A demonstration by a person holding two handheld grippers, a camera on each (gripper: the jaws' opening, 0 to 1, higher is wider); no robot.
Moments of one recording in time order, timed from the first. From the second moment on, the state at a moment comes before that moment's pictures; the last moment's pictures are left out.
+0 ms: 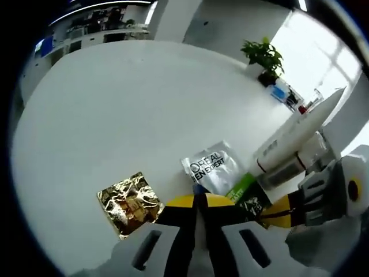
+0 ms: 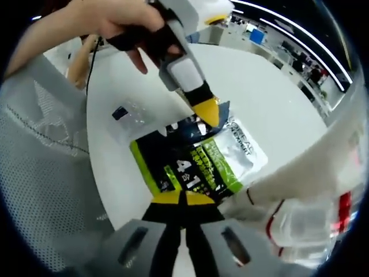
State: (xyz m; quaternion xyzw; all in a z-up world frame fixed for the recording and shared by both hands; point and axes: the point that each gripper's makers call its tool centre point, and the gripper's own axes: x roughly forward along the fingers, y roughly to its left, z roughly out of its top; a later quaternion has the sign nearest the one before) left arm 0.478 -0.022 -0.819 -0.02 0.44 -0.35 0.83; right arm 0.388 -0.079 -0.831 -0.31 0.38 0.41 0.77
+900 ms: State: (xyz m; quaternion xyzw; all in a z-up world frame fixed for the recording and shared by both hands) left arm 0.472 -0.034 -0.816 0.10 0.39 -0.38 0.83; right arm 0.388 -0.078 -0.832 -0.31 0.38 0.41 0.77
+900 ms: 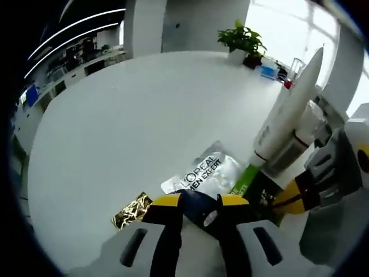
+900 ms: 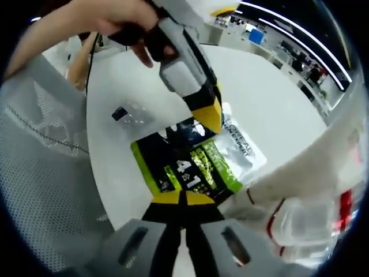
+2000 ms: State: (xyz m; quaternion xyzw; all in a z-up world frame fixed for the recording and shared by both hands) left arm 0.462 -0.024 -0.804 0.12 0.39 -0.39 0.82; right arm 0.389 -0.078 -0.832 -0.30 0.39 0.41 0.77
